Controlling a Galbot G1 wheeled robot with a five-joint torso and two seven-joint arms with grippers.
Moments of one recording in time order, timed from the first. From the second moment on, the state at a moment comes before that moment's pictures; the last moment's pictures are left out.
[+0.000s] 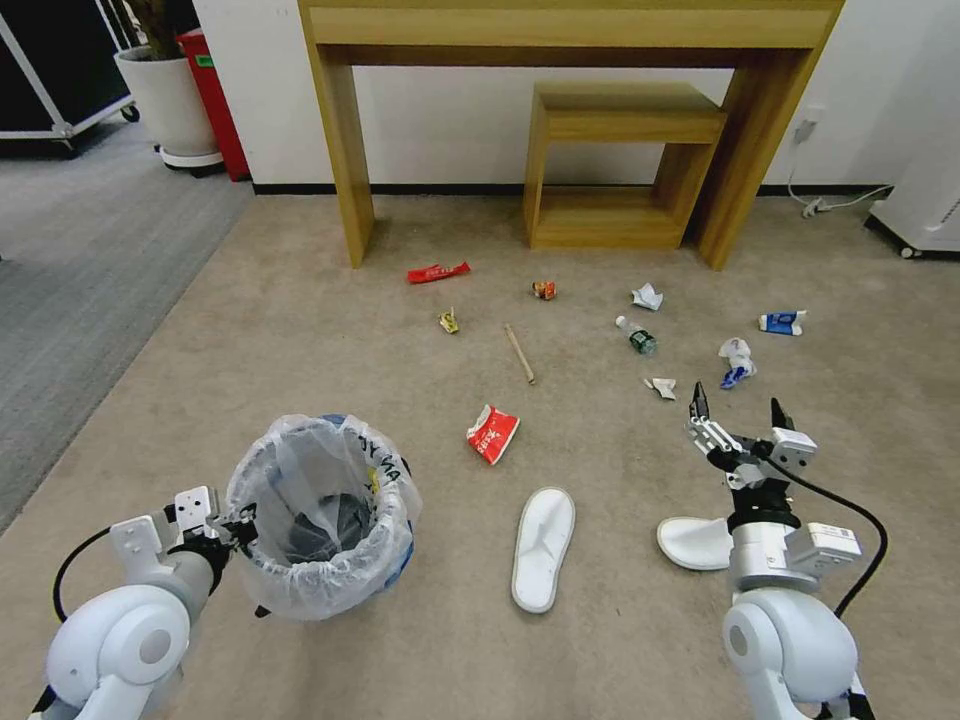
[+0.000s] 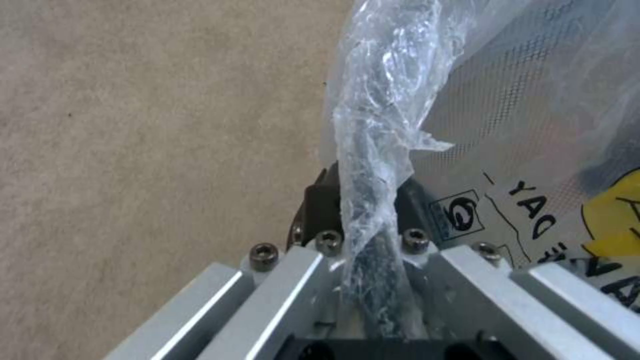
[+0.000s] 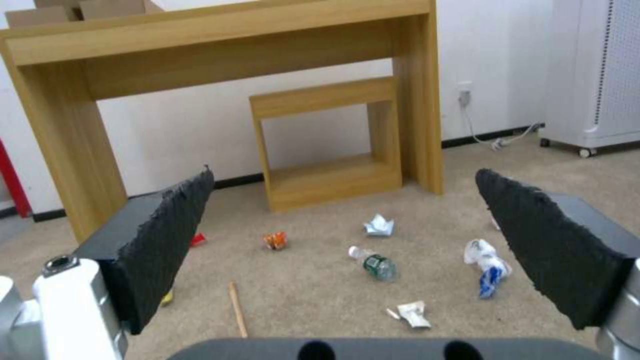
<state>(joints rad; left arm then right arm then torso) 1.52 -1.05 -0.71 -2.14 -0.99 0.63 -0.49 -1.44 1.41 0.63 2.12 0.31 0.03 0.17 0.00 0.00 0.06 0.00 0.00</state>
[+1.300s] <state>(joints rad) 1.51 -1.08 -0.69 -2.09 -0.94 0.62 -0.47 -1.31 1.30 0.46 1.99 0.95 -0.53 0.62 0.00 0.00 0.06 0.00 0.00</state>
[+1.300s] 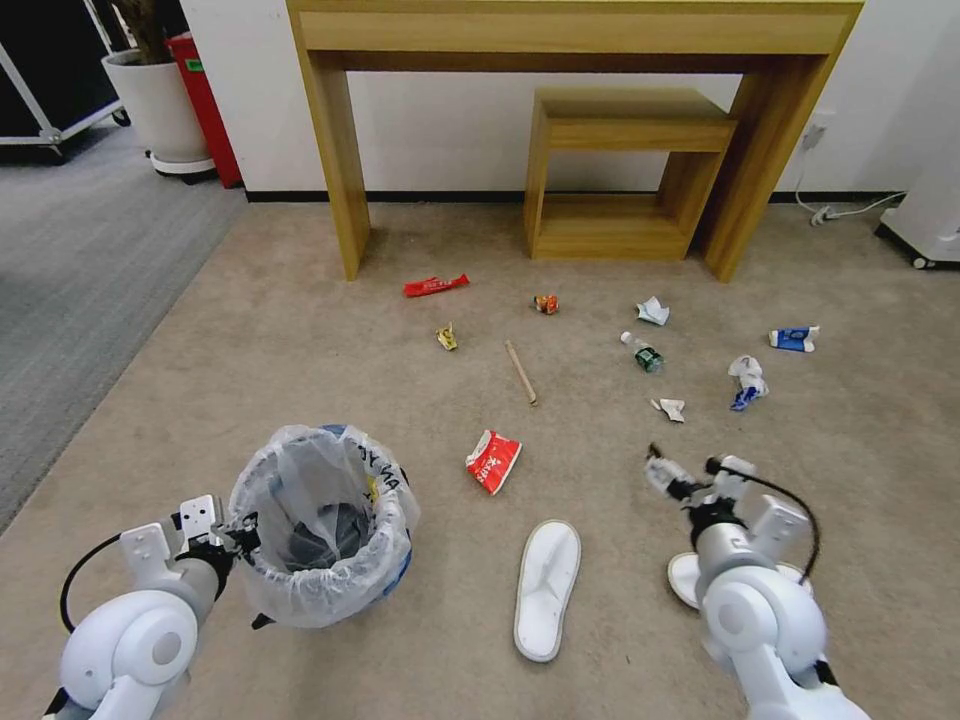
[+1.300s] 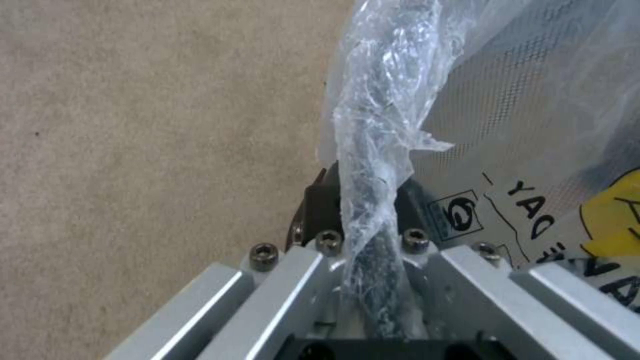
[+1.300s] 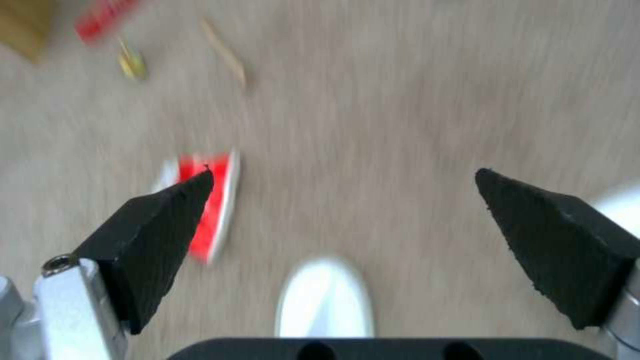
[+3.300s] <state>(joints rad) 1.52 -1.12 -0.69 -2.05 -0.89 0.59 -0.46 -1.05 1.33 0.05 1.45 1.02 -0.47 0.64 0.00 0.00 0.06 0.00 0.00</state>
